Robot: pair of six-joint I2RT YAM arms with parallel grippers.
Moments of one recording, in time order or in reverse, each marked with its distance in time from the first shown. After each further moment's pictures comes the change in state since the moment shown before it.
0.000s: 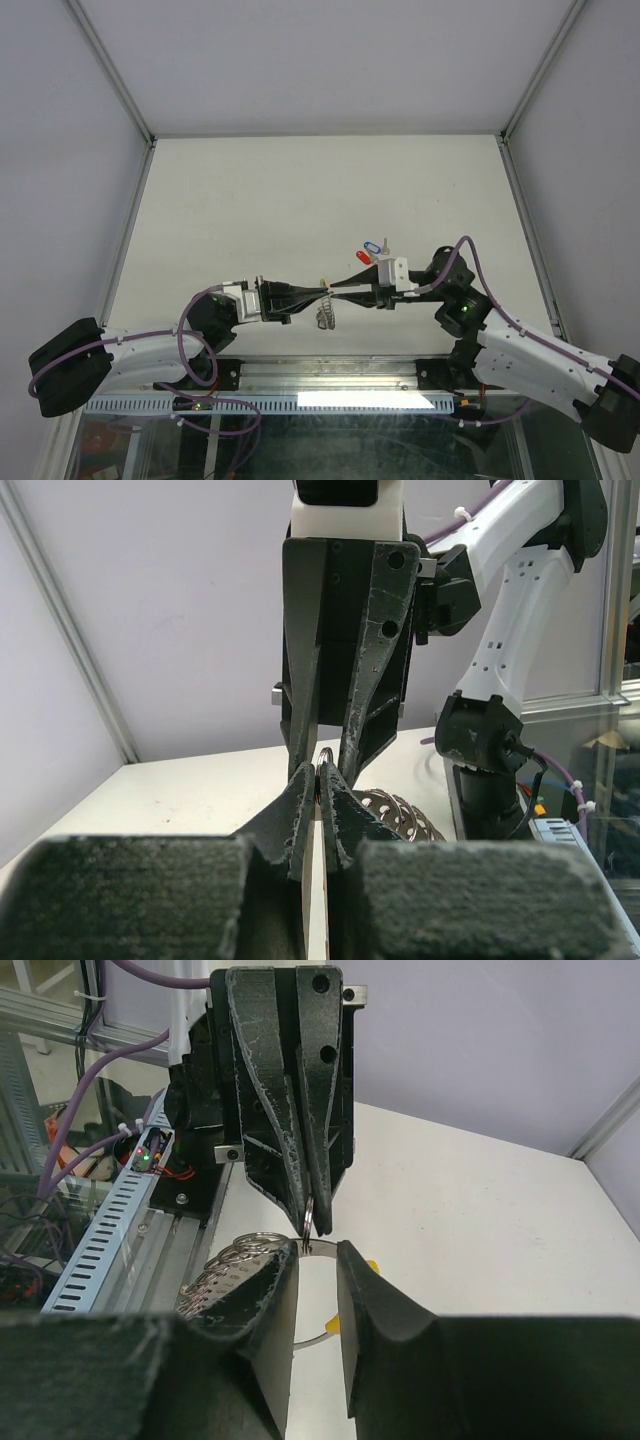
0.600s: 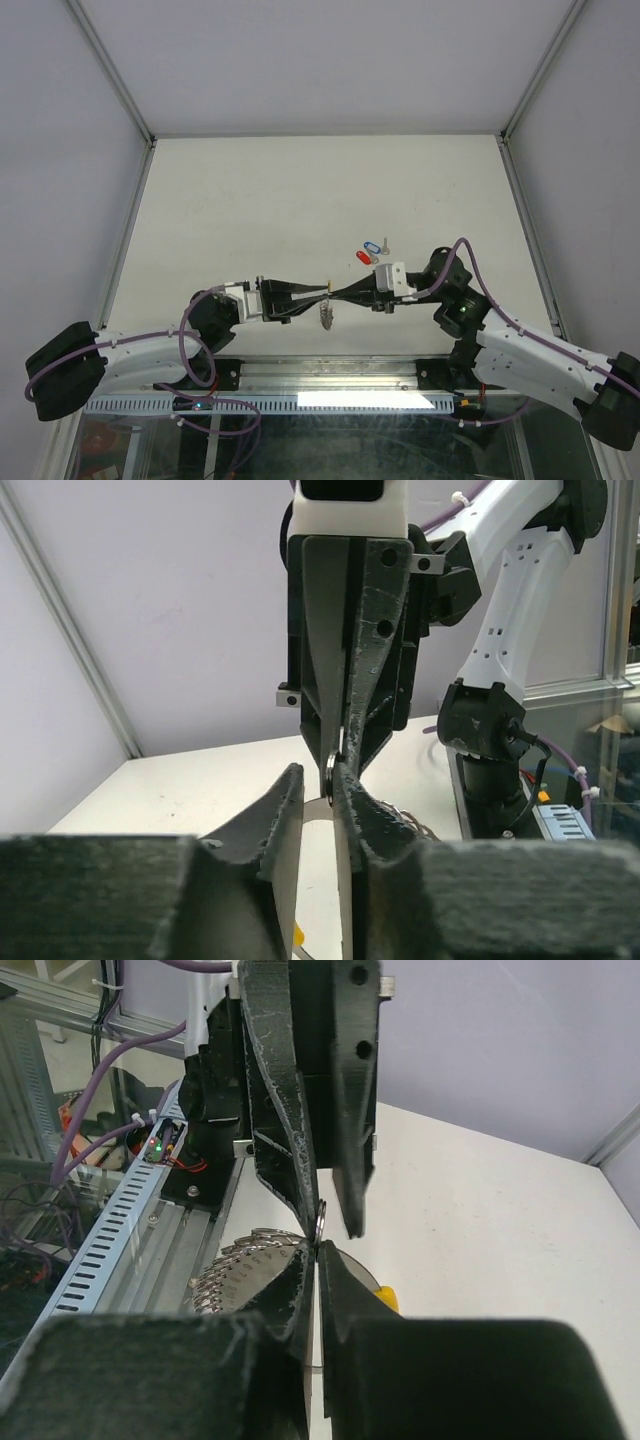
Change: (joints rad) left arm 0.001 -0.019 0.006 -0.049 0.020 0.024; right arm 0.010 0.019 -0.003 0.005 -0.011 -0.018
